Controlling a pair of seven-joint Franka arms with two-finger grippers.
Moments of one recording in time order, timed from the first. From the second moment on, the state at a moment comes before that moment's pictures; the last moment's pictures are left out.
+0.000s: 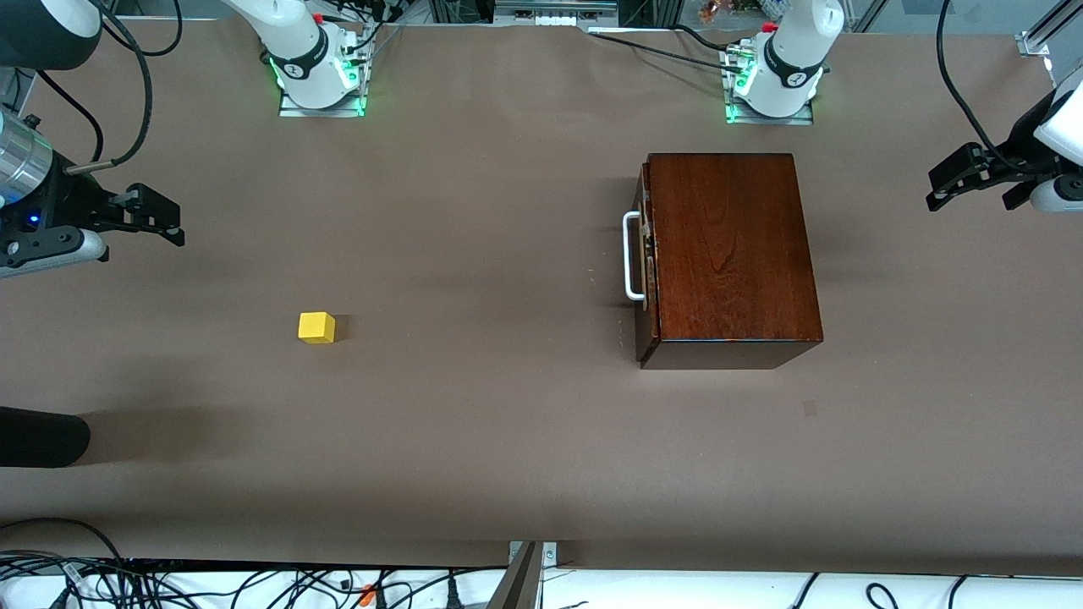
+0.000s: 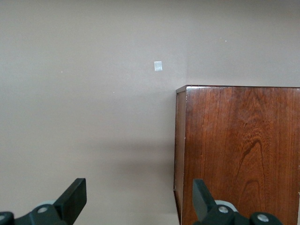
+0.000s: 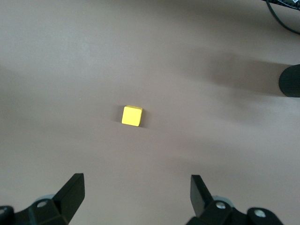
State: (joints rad) left arm -0.04 -0.08 0.04 -1.69 0.02 1.63 -0.06; right arm 0.16 0.12 -0.11 -1.51 0.02 1.65 -0.18
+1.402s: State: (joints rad) left arm -0.04 -0.03 0.04 -1.66 -0.01 1.58 -0.16; right arm 0.16 0.12 -0.12 -1.51 0.02 1.65 -0.18
